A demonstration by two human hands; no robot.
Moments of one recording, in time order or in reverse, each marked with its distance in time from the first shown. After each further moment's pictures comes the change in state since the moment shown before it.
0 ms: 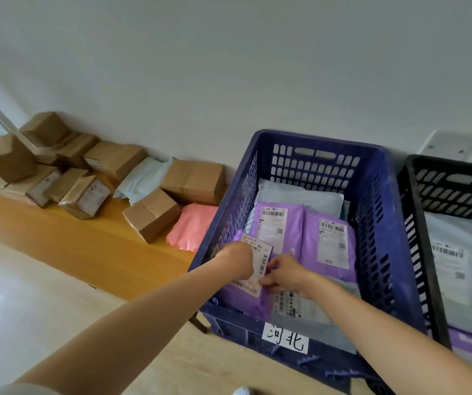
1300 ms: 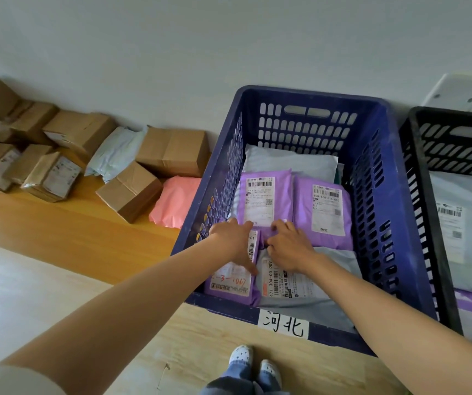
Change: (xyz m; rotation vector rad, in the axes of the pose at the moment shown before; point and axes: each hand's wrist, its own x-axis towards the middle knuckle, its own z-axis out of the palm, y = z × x) left_hand 0.043 -0.002 0.027 0.243 -0.093 0.085; right_hand 0.023 0.028 -0.013 -1.006 0.181 -0.208
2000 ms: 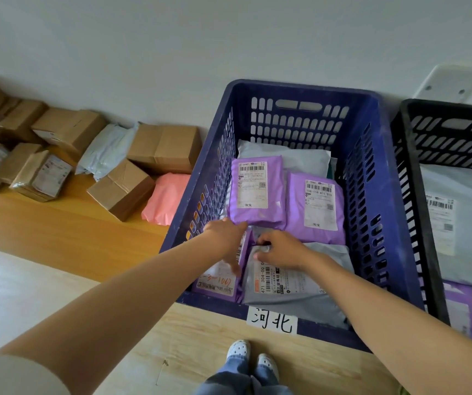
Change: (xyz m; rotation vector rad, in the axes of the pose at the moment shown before) left_hand 0.005 0.004 0.003 0.106 -0.029 0.065; right_hand -0.013 0.008 -0.001 0.500 -0.031 -0.057
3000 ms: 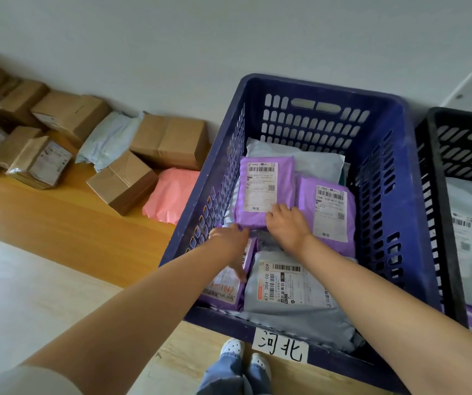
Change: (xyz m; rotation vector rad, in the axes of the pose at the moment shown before) left_hand 0.025 -0.004 0.011 -0.113 -0.052 0.004; right_hand 0.059 -0.007 -0.020 -1.079 0.189 -0.051
